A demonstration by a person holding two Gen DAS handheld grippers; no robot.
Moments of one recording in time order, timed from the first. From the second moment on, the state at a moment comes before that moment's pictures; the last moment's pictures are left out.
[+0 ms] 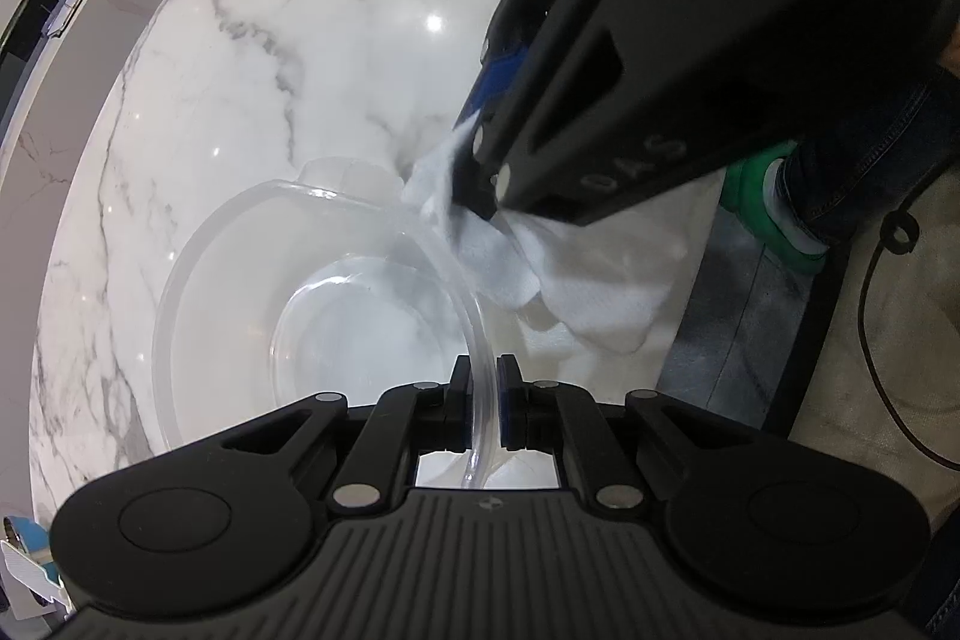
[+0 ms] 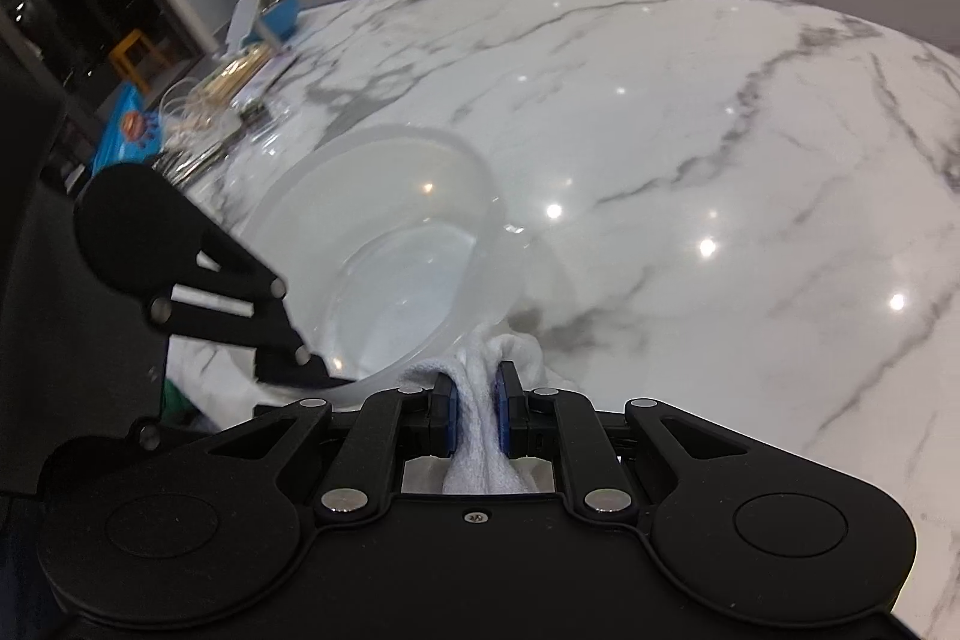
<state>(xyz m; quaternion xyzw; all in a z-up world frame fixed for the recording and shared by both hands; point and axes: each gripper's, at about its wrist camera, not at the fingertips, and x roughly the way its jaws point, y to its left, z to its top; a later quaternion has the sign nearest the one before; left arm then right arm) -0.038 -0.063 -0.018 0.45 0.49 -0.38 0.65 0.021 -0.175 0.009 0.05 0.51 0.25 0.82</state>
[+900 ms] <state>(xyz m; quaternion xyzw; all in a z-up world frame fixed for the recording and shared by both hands) -0.051 -0.082 0.003 0.48 0.46 -0.37 0.65 -0.011 -0.151 0.004 0.03 0.51 0.25 0.82</state>
